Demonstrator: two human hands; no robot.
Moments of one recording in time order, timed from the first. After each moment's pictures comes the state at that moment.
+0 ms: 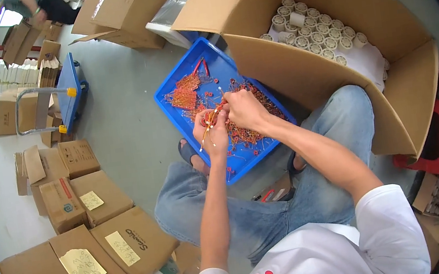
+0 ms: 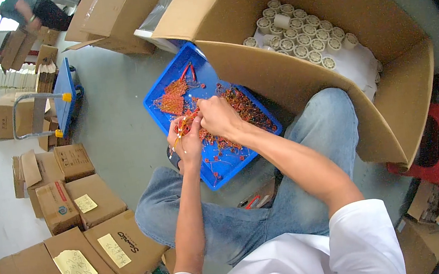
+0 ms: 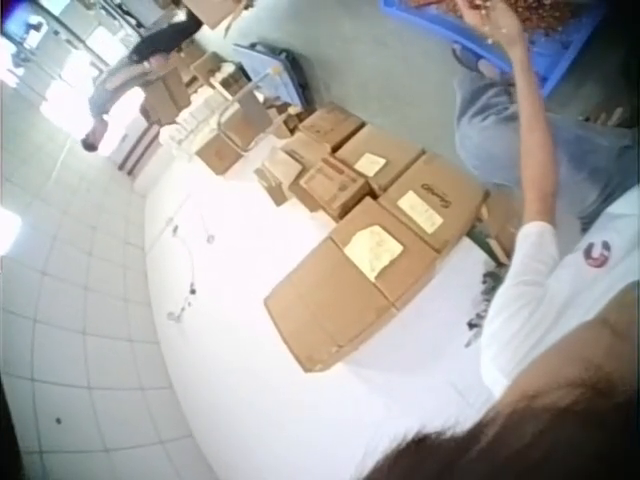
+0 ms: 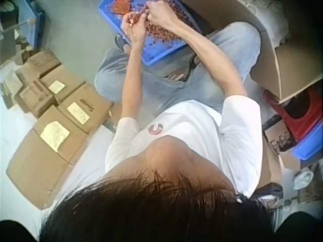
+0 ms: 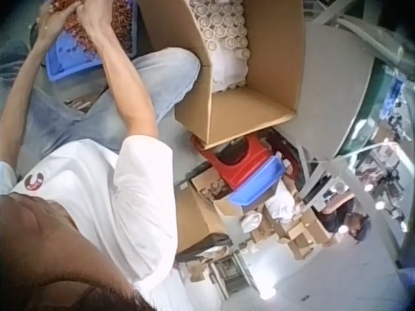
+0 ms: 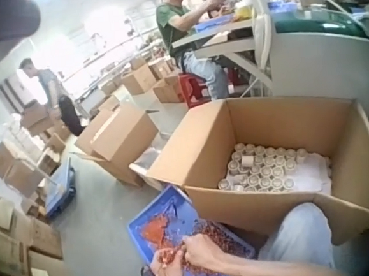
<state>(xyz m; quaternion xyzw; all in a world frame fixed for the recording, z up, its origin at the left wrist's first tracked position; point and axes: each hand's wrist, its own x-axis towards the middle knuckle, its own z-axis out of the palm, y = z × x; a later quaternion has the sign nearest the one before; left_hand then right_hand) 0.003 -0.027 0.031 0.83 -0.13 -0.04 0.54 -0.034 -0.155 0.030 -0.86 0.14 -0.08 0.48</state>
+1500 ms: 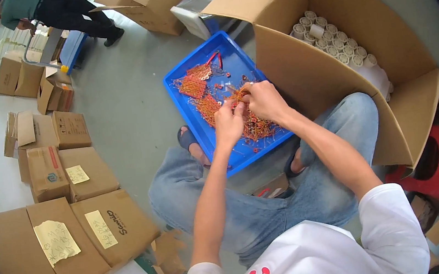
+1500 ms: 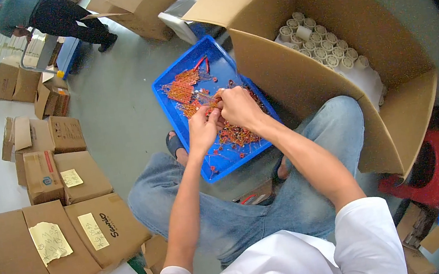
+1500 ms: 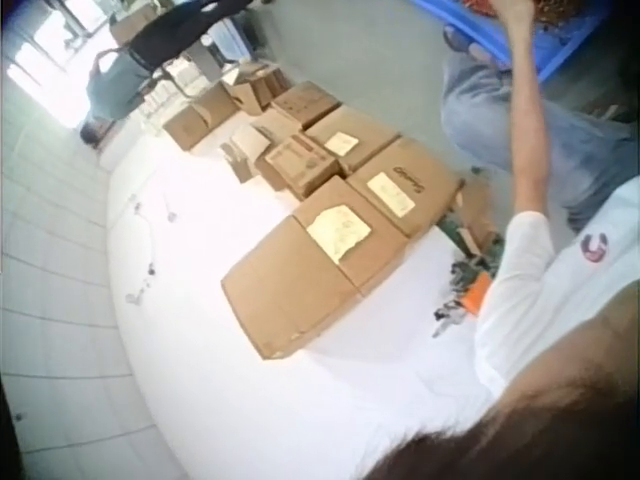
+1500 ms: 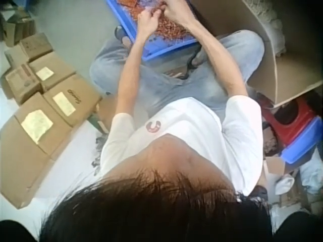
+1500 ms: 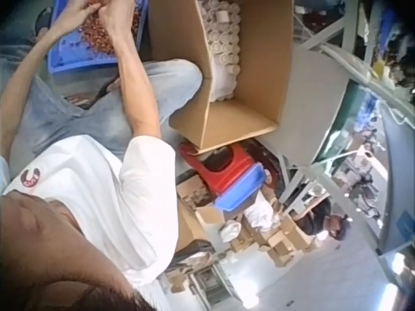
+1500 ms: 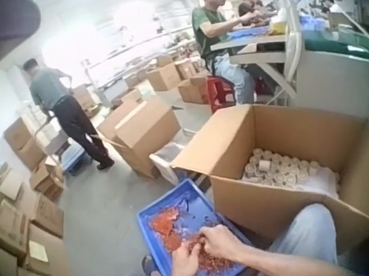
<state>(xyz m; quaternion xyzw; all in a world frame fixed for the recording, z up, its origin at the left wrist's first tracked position) 0.003 -0.002 0.036 0.84 -0.19 -0.22 0.46 -0.046 -0.146 0.042 -0.88 0.10 -0.07 0.46</state>
